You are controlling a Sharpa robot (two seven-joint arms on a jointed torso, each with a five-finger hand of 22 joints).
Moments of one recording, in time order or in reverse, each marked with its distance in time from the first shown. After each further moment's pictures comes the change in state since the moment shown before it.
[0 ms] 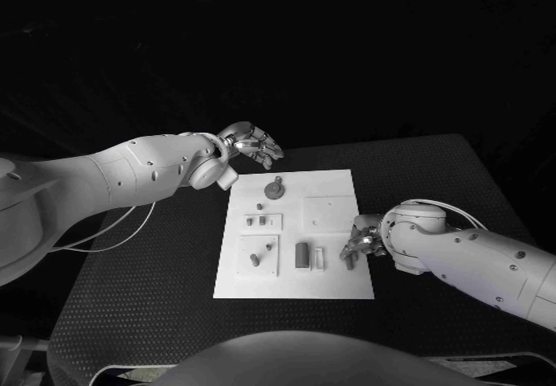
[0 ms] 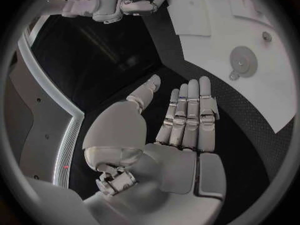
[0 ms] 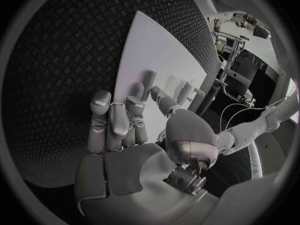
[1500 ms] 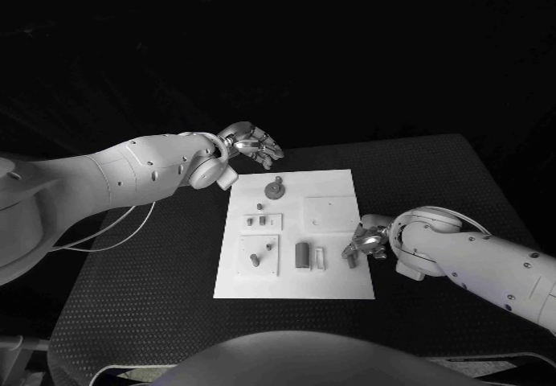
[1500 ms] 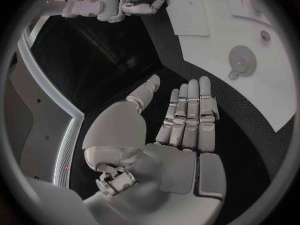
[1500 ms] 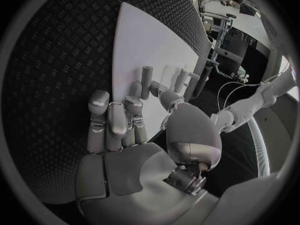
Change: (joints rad) left arm 0.000 -0.002 0.000 0.001 -0.007 0.001 0.000; left_hand -0.004 -0.004 0.000 0.000 0.000 0.000 0.000 0.000 -0.001 0.000 0.000 0.000 -0.001 0.000 0.000 -0.004 0.002 0.002 0.000 0.000 0.000 0.000; right arm -0.010 -0.034 -0.010 -0.029 0.208 -0.119 0.069; right_hand 0.144 -0.018 0.058 0.042 0.249 0.024 -0.006 -0.001 -0.099 0.009 0.027 0.004 -0.019 -0.002 0.031 -0.004 -0.015 -0.005 -0.004 0.014 0.014 0.000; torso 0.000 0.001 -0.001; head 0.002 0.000
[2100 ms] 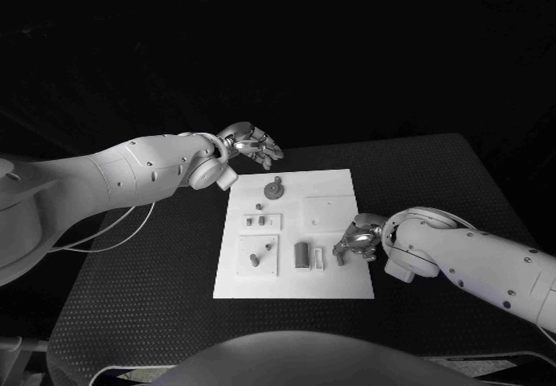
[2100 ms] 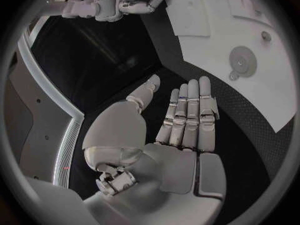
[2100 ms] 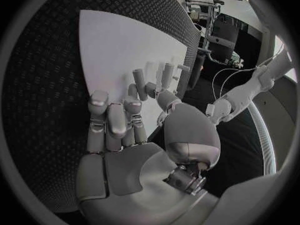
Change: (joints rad) left arm 0.000 0.002 0.000 0.000 0.000 0.001 -0.001; left_hand 0.000 0.000 0.000 0.000 0.000 0.000 0.000 0.000 0.000 0.000 0.000 0.000 0.000 0.000 0.000 0.000 0.001 0.006 0.000 0.000 0.000 0.000; right arm 0.013 0.004 -0.005 0.059 0.145 -0.060 -0.052; right_hand 0.018 0.018 0.004 -0.001 0.039 -0.034 0.037 -0.115 -0.006 0.003 -0.004 0.000 0.000 0.002 -0.002 0.000 0.001 -0.005 0.000 0.001 0.004 0.000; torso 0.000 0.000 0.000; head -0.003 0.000
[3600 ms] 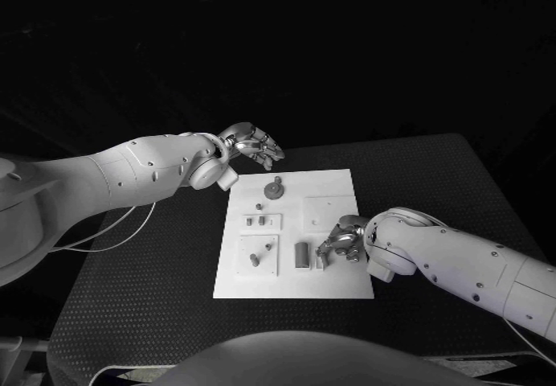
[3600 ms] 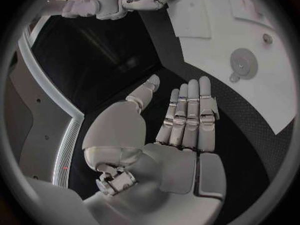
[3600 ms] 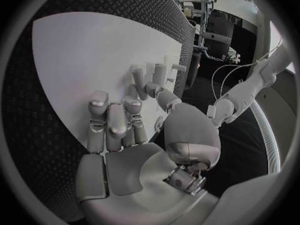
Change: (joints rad) left arm 0.000 0.003 0.000 0.000 0.000 0.007 -0.002; left_hand -0.004 -0.004 0.000 0.000 0.000 0.000 0.000 0.000 -0.001 0.000 0.000 0.000 -0.001 0.000 0.000 -0.004 0.003 -0.008 0.000 0.000 0.000 0.000; right arm -0.020 0.099 -0.005 -0.075 0.066 -0.009 -0.013; right_hand 0.000 0.000 0.002 0.001 0.005 0.001 -0.002 0.000 0.002 0.000 0.000 0.000 -0.002 -0.003 -0.003 0.000 -0.011 0.000 0.000 0.004 0.000 0.000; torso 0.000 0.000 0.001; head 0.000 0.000
